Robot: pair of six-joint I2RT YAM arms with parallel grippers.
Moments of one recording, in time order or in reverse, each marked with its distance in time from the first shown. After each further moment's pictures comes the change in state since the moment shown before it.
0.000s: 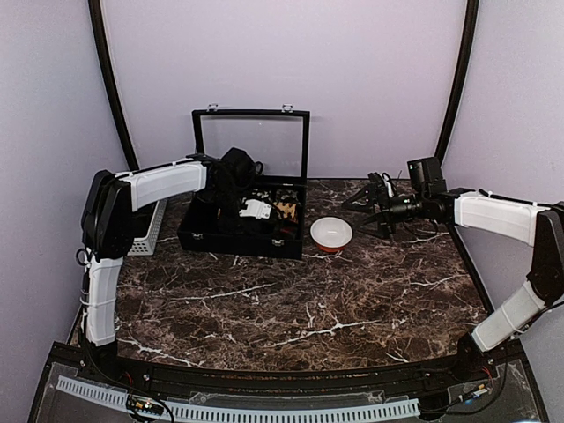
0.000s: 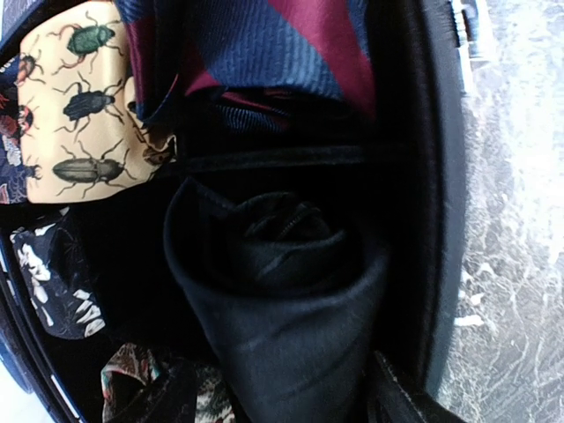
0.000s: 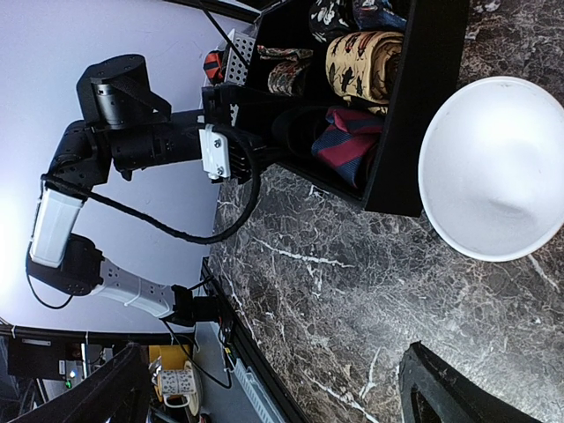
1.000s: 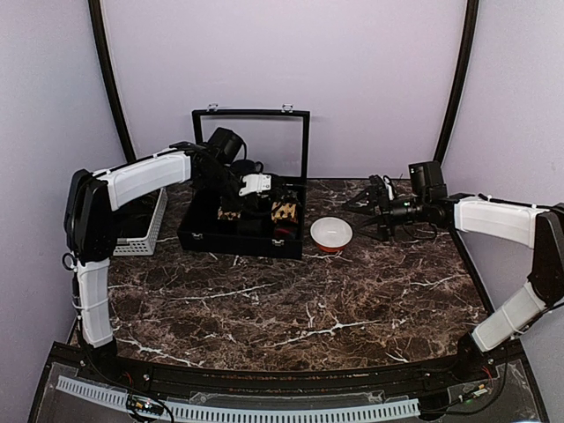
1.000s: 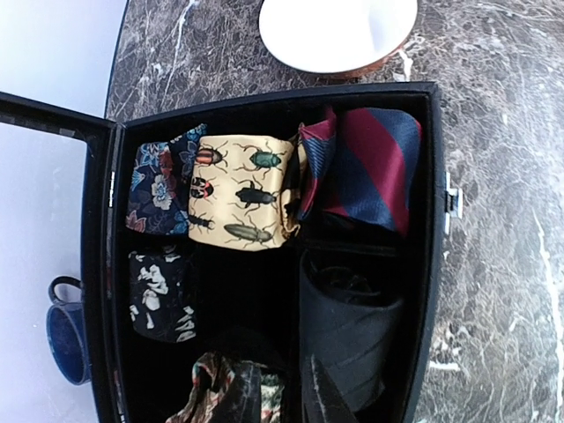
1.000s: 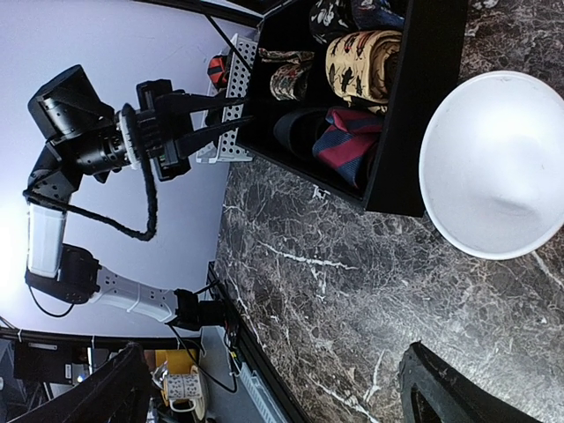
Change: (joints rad) left arm 0.017 -0.140 -0.031 0.115 0.186 -0.159; right arm 0.000 -0.006 -0.043 0.076 -0.004 0.045
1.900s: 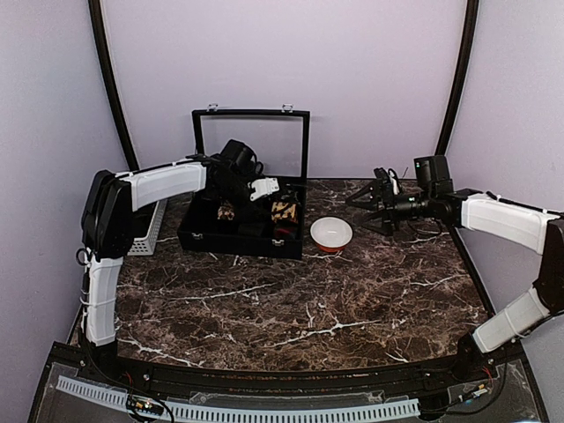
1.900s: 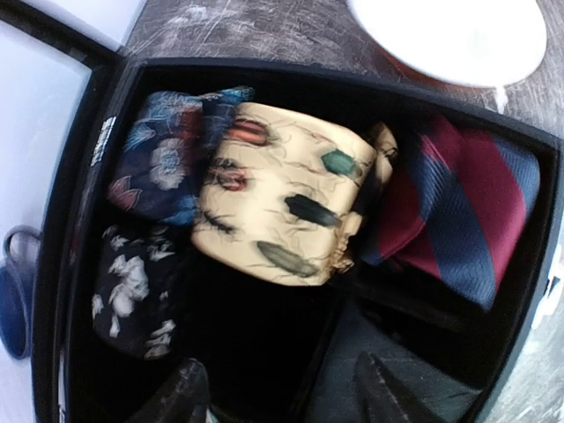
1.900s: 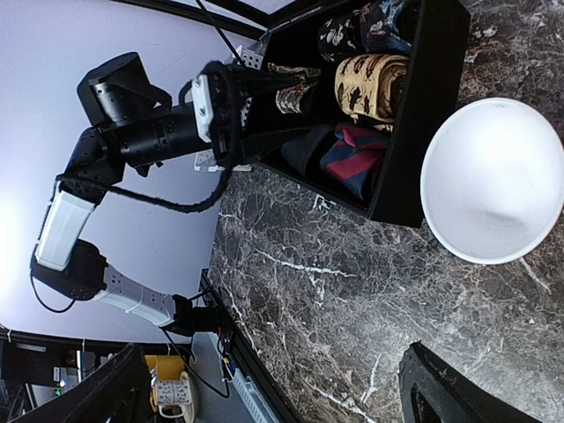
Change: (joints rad) left arm -0.007 0.142 0.020 0.123 -0.073 -0.236; right arm -0.002 -0.058 0.010 -0.043 0.034 -0.017
